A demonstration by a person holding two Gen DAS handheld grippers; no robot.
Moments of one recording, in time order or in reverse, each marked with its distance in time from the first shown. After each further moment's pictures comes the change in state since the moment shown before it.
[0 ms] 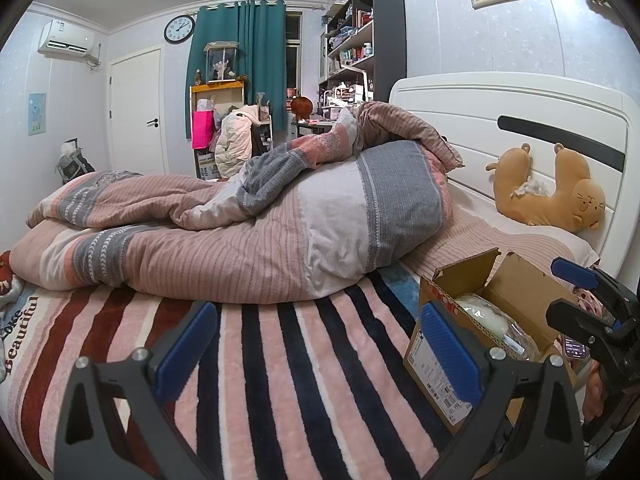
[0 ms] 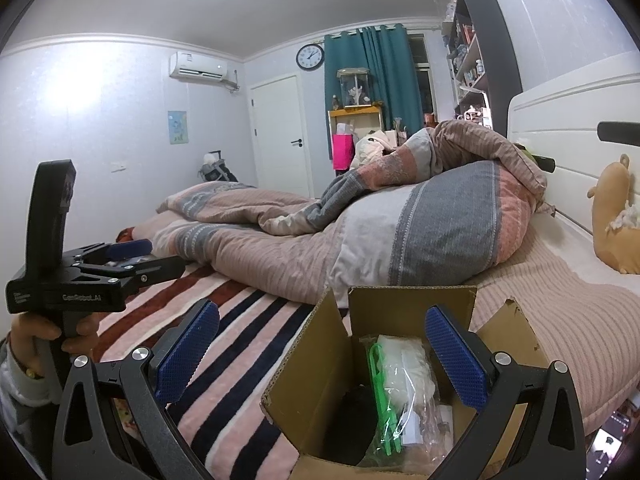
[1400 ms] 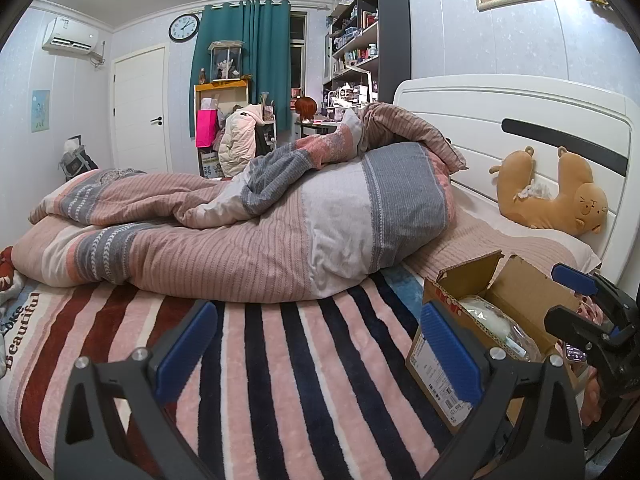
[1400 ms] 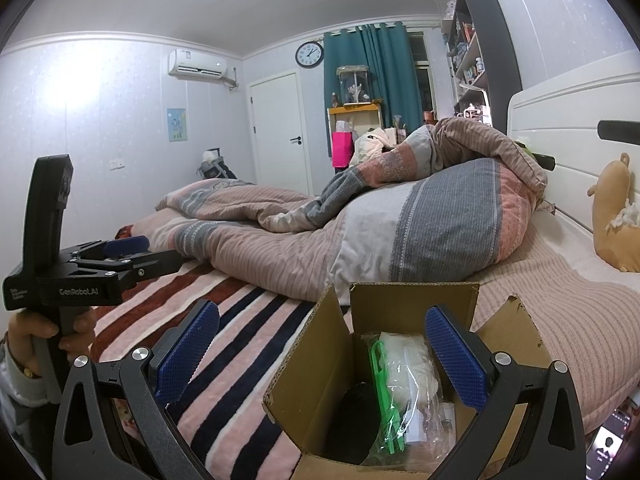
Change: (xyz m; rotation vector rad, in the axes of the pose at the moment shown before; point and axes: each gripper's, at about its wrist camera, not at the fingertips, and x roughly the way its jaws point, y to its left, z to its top) left arm 0.002 0.000 0.000 -0.010 0.001 0.011; right arm 0.000 0.000 0.001 -0.001 0.002 -0.001
